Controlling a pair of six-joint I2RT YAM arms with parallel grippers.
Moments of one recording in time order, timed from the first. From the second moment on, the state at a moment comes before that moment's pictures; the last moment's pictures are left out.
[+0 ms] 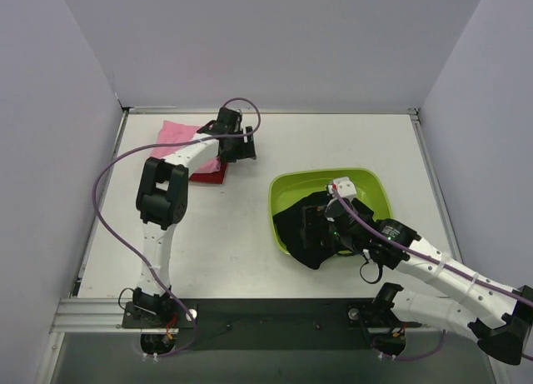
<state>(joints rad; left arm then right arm) -0.39 2.24 1.79 -0.45 0.06 -0.47 0.91 0.91 0.81 -0.70 0.33 0.55</state>
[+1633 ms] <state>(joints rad) -0.32 1.50 1.21 -0.26 0.20 -0.50 0.62 1.49 0.85 -0.63 0.29 0.55</state>
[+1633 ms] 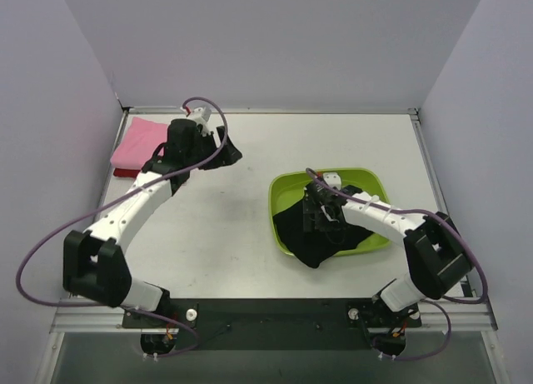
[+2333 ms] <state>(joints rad) -0.42 0.87 0.85 -0.35 0.11 -0.57 0.82 1.58 1.52 -0.87 0.44 0.52</state>
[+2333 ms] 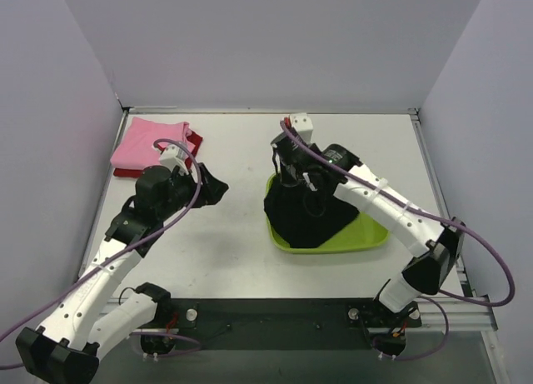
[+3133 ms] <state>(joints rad) -0.40 0.72 0.84 -0.52 -0.11 -0.58 1.23 1.85 1.77 -0.99 0.35 0.53</state>
